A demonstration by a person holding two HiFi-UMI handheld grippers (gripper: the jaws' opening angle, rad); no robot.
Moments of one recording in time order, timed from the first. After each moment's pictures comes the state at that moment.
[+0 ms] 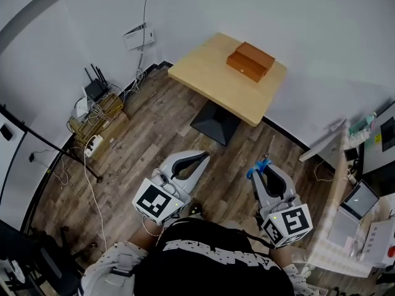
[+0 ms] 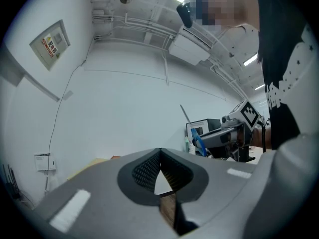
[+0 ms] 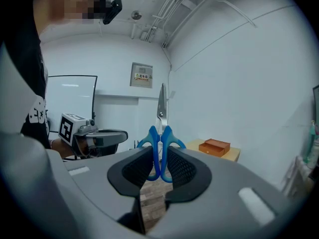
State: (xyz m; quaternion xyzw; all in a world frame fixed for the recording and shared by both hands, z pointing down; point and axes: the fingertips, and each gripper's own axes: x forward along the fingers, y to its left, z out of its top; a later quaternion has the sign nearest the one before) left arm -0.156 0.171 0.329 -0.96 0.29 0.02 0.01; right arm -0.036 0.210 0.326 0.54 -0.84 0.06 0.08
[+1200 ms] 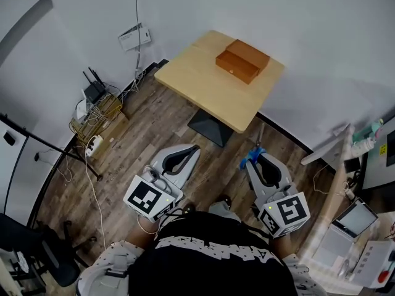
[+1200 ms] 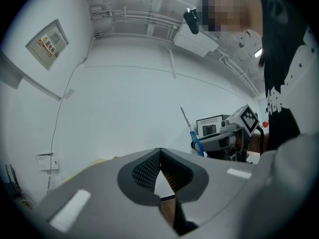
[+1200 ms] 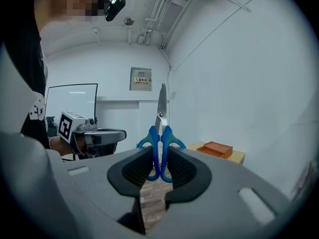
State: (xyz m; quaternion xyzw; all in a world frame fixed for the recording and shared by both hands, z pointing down) left arm -0.052 0.105 0.311 -0.94 0.34 0.01 0.01; right arm 0.074 0.130 0.320 0.49 -0.87 0.07 0.06
